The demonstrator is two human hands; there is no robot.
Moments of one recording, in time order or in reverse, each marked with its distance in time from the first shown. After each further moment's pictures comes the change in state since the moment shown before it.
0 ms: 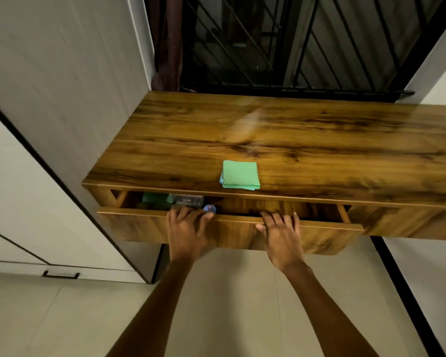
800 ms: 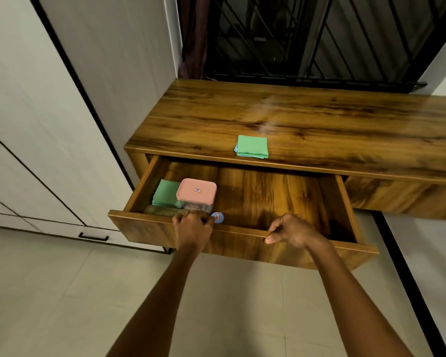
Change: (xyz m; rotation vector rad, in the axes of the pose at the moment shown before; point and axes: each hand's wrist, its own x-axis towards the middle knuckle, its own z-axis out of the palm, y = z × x) left_hand -0.107 0.016 -0.065 0.058 -0.184 -0.316; right_hand -0.088 0.000 -0.068 0.481 -0.643 0.106
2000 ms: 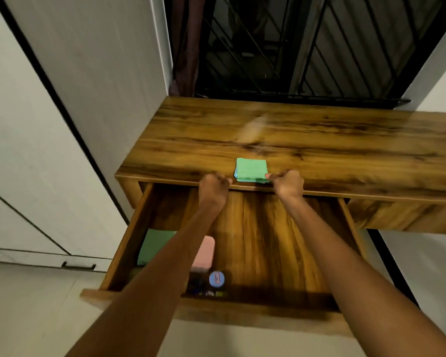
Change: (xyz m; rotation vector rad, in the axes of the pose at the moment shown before) left_hand 0.131 0.102 -0.035 -0.516 -0.103 -0.007; right_hand 0.107 -0.095 -0.085 0.527 0.693 0.241
